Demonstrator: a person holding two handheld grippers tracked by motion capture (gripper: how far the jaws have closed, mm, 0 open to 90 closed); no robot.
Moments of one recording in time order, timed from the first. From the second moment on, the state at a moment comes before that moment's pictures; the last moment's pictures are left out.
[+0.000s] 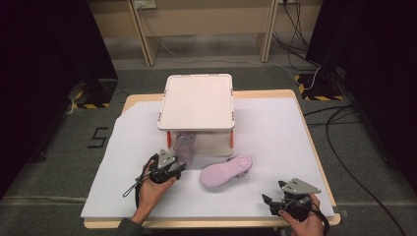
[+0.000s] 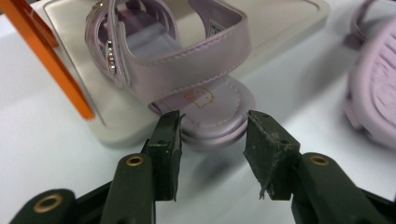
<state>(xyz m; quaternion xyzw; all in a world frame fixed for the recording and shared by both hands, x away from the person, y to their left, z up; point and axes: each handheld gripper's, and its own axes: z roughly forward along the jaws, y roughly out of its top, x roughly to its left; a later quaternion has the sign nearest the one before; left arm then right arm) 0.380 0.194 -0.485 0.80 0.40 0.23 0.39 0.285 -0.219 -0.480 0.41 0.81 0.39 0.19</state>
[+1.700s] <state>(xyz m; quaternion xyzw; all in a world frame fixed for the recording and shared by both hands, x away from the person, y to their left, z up) 0.295 0.248 -0.490 0.76 0.43 0.21 0.44 0.284 -0.217 -0.479 0.40 0.81 0.39 0.19</state>
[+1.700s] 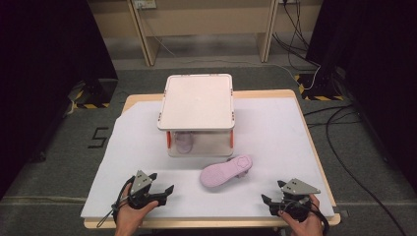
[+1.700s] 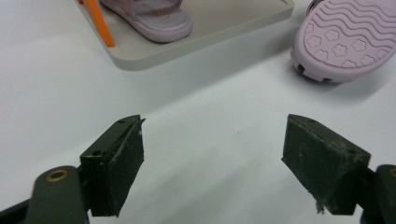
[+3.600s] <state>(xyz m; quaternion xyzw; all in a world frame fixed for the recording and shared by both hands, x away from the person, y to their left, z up) 0.290 0.253 -0.491 0.76 0.42 0.21 0.44 0.322 -0.142 -0.458 0.36 0.82 0.40 0.18</state>
